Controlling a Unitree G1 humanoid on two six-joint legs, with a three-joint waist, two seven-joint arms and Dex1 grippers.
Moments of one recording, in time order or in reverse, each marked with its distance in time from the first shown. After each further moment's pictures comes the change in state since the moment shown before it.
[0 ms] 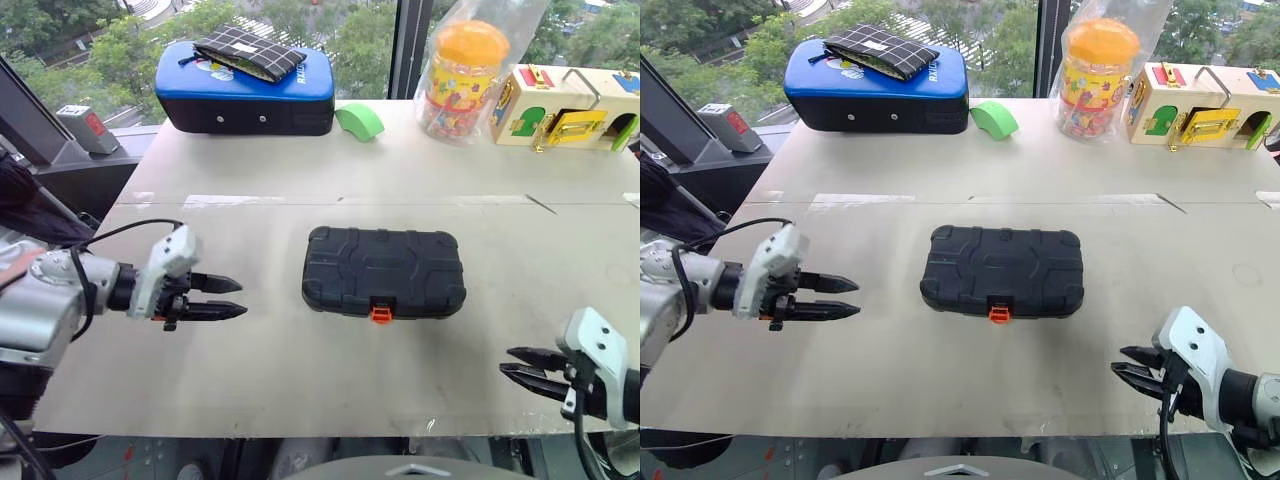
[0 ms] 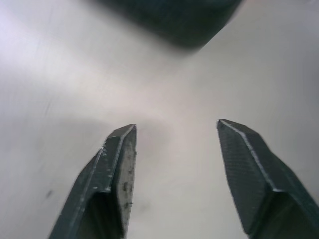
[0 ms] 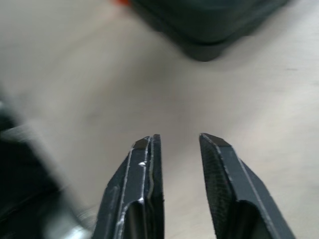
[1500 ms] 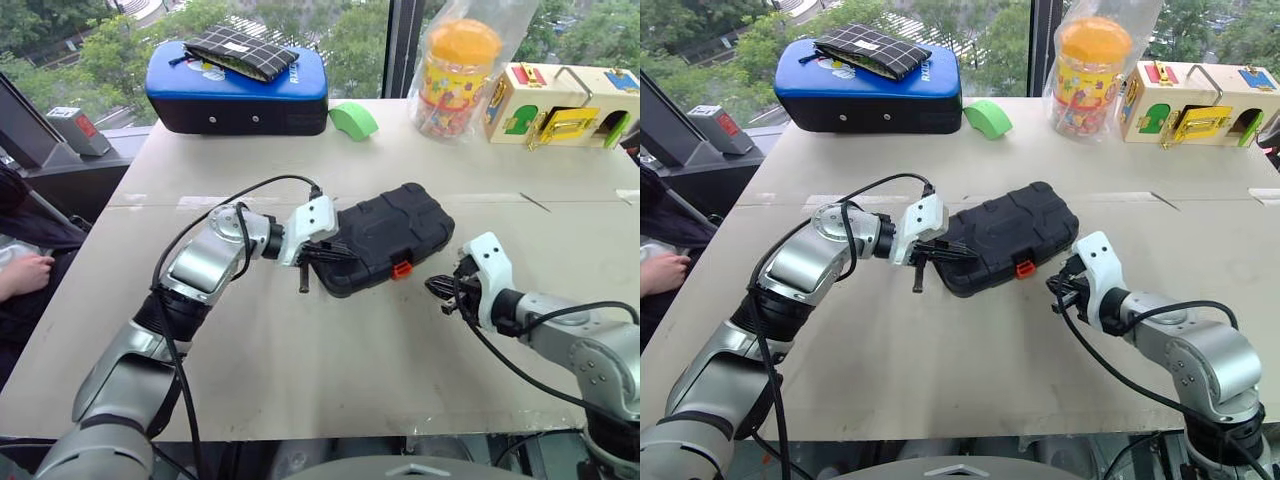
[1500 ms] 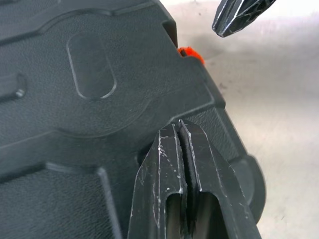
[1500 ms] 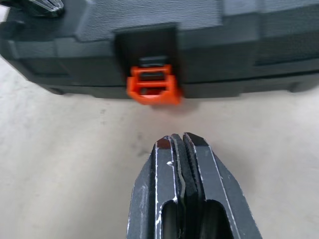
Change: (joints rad) left arm -0.498 -0.466 -0.473 0.187 0.380 -0.282 0.226; right arm -0.764 0.432 0.492 0.206 -0.038 0.480 -0.619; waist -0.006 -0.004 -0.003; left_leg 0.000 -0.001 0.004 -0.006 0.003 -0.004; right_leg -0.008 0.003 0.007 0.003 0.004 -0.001
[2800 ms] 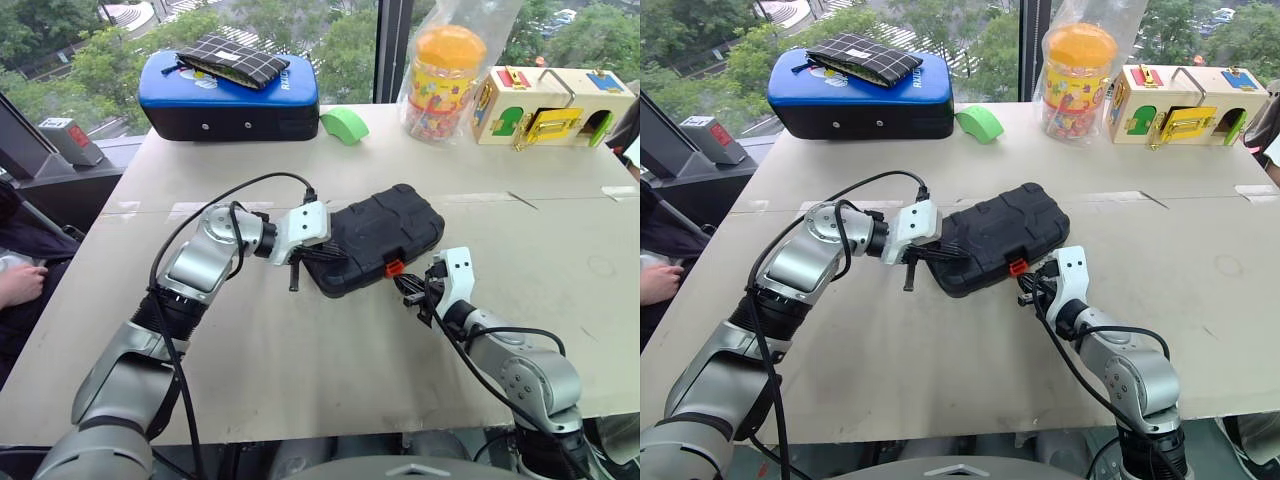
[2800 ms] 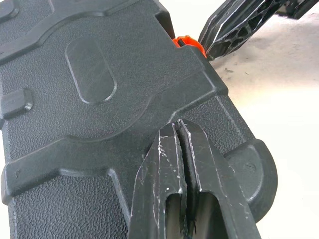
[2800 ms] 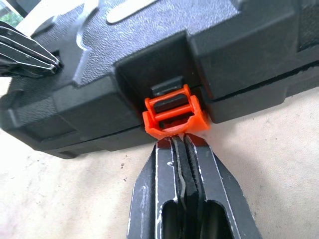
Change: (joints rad) left arm 0.028 0.001 0.038 0.044 0.078 -0.099 -0.048; right arm 0.142 0.310 0.114 0.151 -0.123 -0.383 -0.079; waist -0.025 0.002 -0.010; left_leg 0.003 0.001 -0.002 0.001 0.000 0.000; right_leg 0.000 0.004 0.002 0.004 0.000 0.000
